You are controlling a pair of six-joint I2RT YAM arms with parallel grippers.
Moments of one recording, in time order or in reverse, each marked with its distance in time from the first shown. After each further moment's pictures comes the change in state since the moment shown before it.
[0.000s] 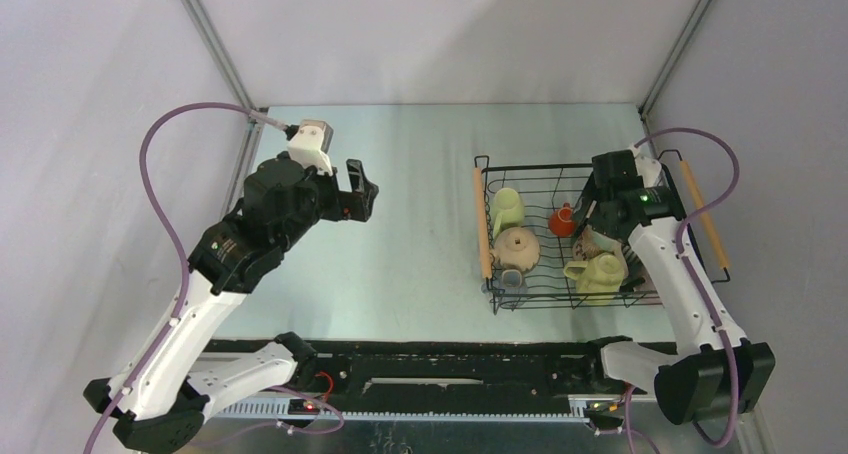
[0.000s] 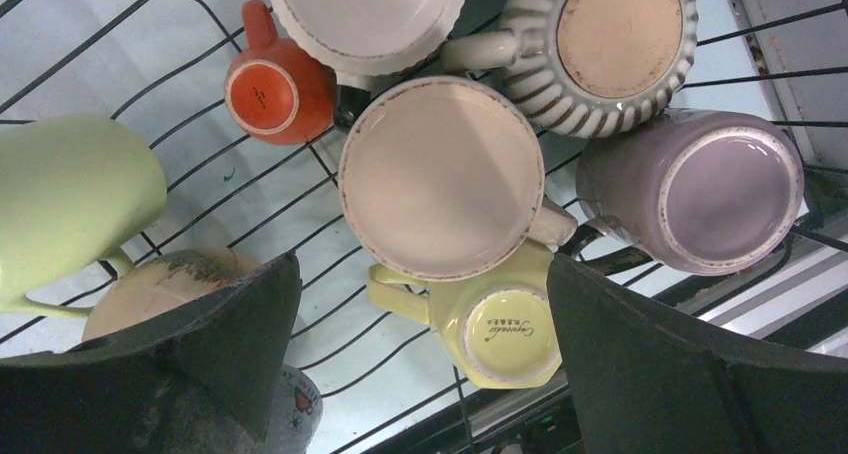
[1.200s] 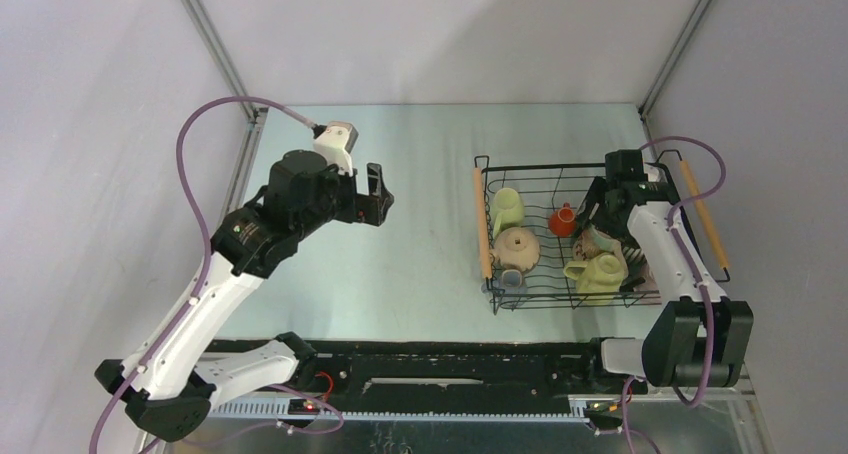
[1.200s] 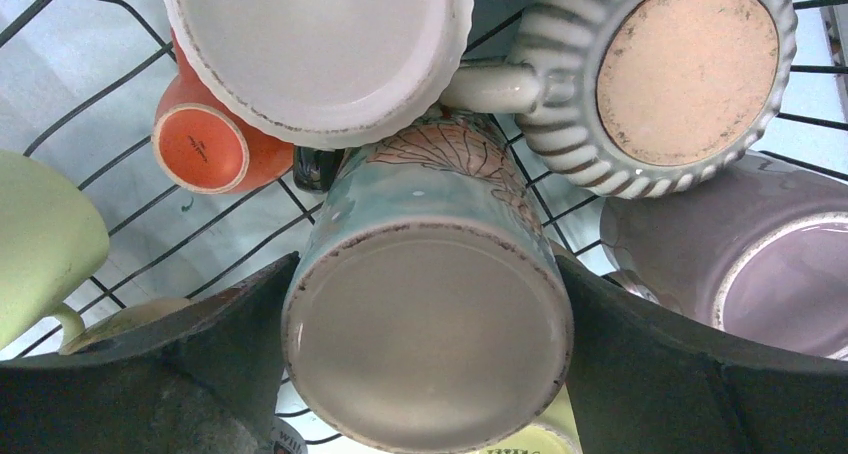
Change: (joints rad) left arm 0.002 0.084 0.000 -0.027 0.107 -0.001; right arm -0.185 0.140 -0.093 0.174 -0.172 -0.118
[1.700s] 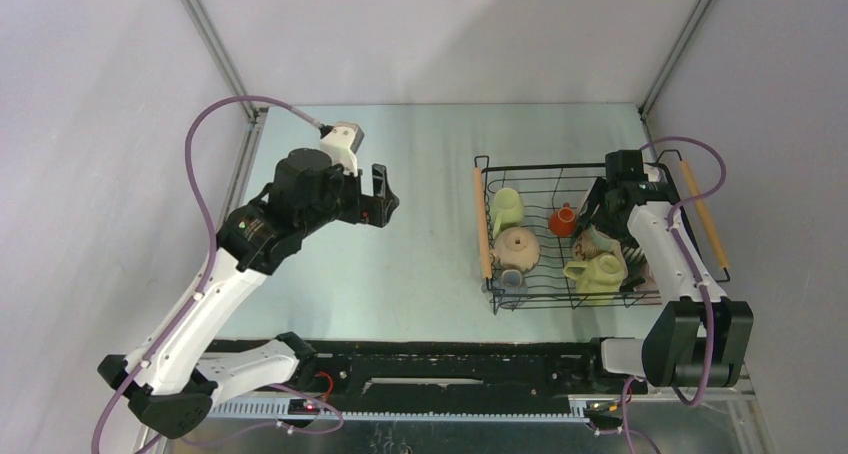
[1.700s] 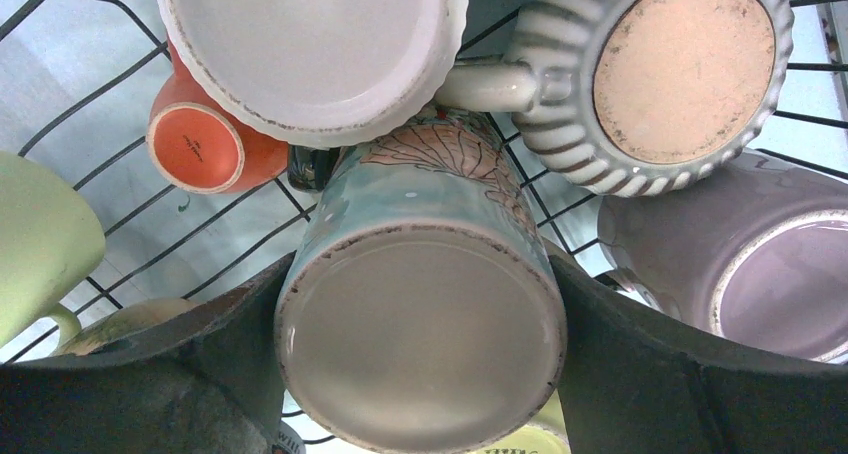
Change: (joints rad) left arm 0.000 0.018 0.000 0.000 0.045 -0.010; right arm -0.001 0.003 0.000 -0.004 0.006 0.000
